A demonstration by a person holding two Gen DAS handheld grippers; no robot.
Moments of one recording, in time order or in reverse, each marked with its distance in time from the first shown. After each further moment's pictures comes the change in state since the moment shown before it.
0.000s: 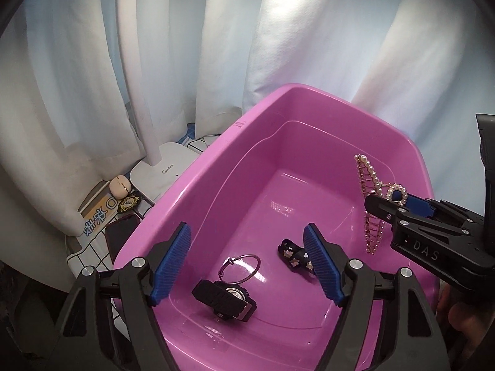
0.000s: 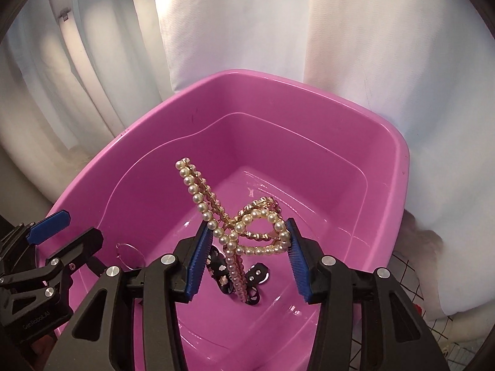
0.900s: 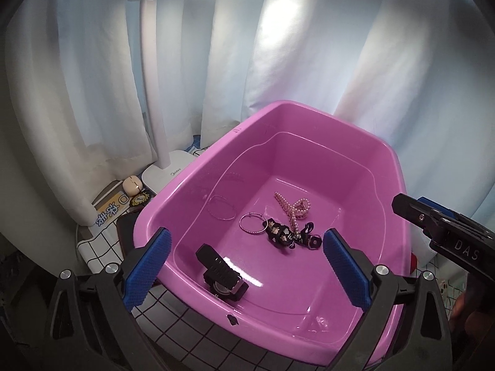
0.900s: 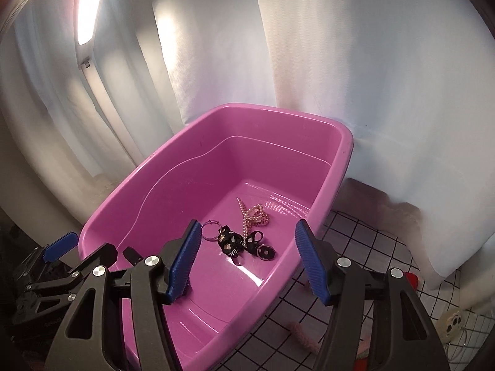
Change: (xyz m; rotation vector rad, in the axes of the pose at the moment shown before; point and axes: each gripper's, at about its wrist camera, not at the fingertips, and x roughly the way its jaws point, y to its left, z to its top) left arm -0.055 -0.014 -0.033 -0.012 -0.088 0.005; right arm -0.079 -0.026 -0.044 0.115 -0.147 0.051
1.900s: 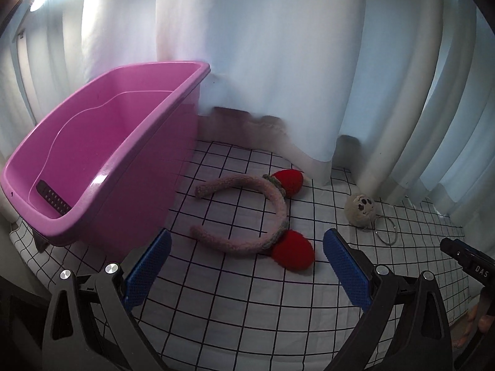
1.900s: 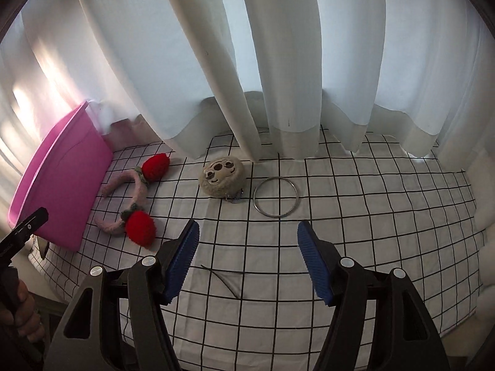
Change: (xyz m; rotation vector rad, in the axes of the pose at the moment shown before) left arm -0.027 -0.203 -0.128 0.275 0.095 -0.258; right arm -0.208 -0.261 -0.250 0.437 0.031 -0.411
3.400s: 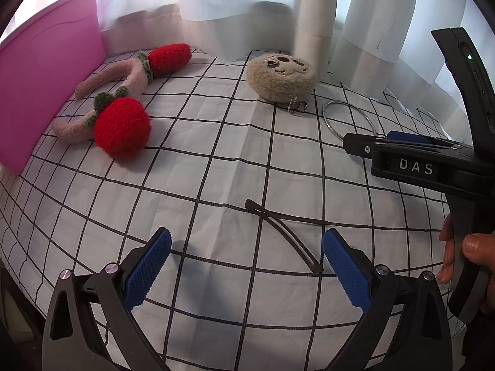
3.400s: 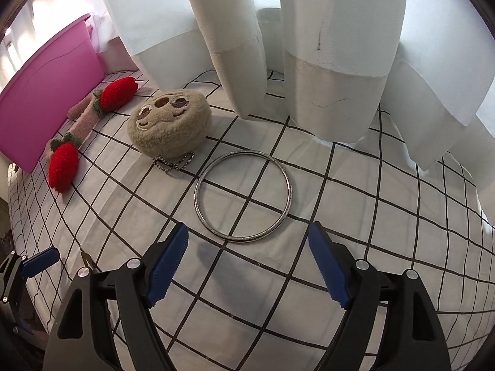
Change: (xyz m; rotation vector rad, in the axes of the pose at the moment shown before) left arm 0.112 -0.187 -0.127 0.040 0.203 0.031; right arm 0.162 -0.048 0.013 -0.372 0.139 0.135
